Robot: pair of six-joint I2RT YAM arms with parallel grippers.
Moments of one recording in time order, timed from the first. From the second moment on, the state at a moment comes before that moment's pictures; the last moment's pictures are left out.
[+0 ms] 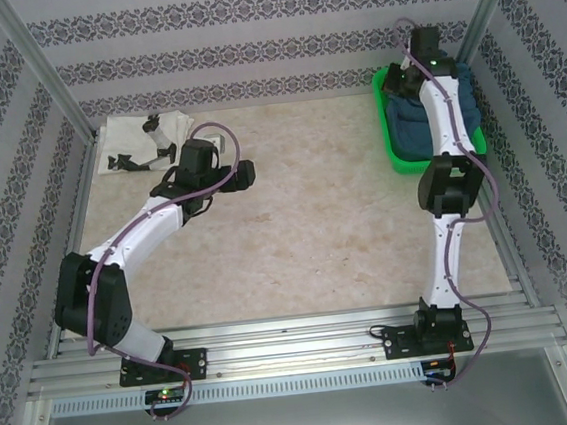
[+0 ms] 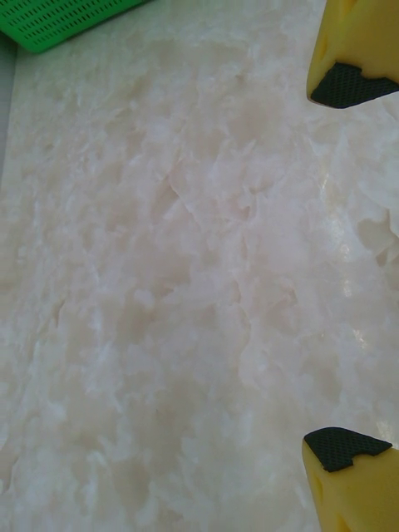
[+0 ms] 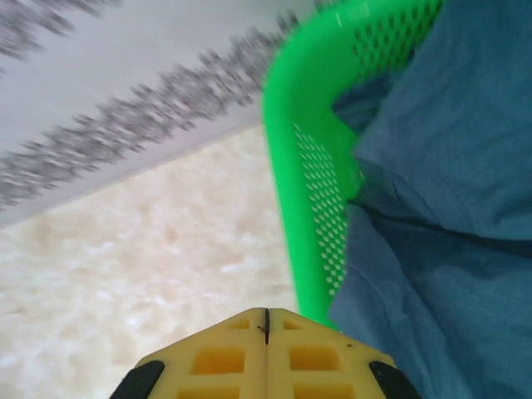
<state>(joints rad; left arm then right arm) -0.36 1.54 1.14 -0.24 0.02 -0.35 -0.10 2.33 2.49 -0.94 -0.20 0.34</state>
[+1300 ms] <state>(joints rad) -0.36 1.37 1.06 -0.19 0.09 -0.36 -0.09 2.48 2.57 -0.95 -0.09 0.28</state>
